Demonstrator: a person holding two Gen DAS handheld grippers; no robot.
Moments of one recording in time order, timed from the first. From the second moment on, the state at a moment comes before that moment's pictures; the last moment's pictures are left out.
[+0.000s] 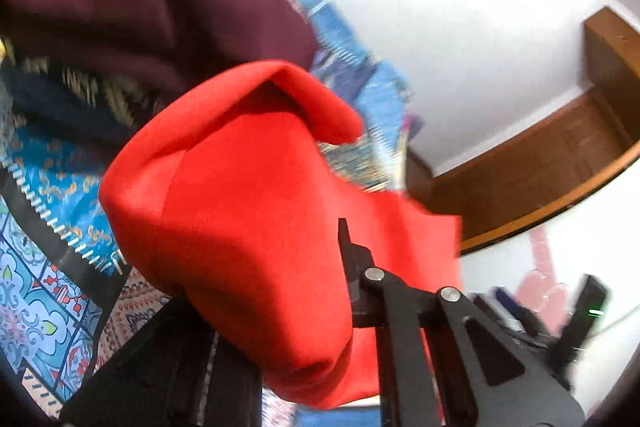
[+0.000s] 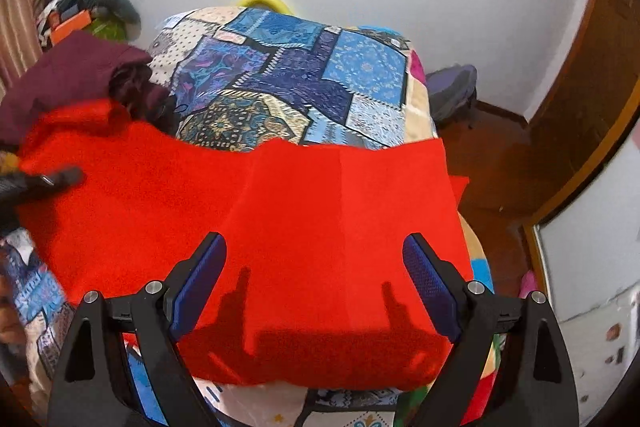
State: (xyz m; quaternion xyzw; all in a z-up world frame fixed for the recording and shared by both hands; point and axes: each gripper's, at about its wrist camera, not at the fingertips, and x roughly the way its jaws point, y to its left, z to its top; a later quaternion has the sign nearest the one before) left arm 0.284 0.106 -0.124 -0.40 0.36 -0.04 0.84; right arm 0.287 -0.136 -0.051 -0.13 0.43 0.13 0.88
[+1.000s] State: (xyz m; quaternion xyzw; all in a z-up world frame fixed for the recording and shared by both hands) left arm 0.280 0.040 -0.042 -0.28 0.32 -0.04 0.90; right arm 0.247 -0.146 -0.066 -0.04 0.50 0.23 0.84
